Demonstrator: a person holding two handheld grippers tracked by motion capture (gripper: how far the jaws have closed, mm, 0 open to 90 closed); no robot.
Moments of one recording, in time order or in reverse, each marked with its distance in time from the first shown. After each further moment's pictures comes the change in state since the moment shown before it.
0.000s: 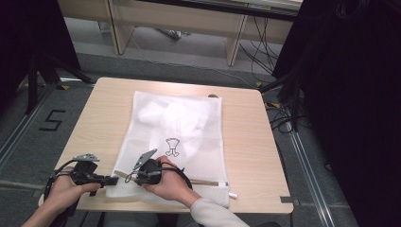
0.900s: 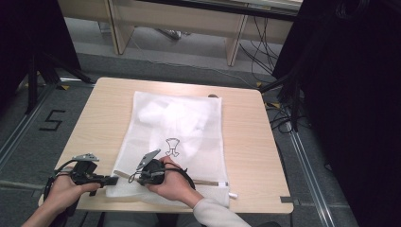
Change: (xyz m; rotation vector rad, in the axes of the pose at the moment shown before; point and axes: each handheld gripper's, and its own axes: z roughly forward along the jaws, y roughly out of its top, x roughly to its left) left arm 0.001 0.001 -0.002 0.018 -0.007 0.003; right arm -0.002 -0.007 -0.004 0.002 -0.007 0.006
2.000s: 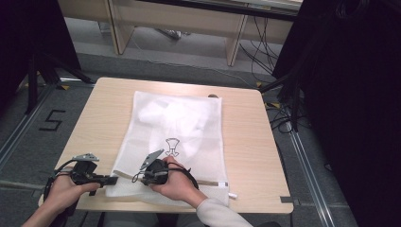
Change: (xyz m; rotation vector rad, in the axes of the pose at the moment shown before) left arm -0.001 -0.001 0.001 -0.022 0.022 0.003; right arm -0.003 -0.006 -0.007 0.009 -0.010 -0.002
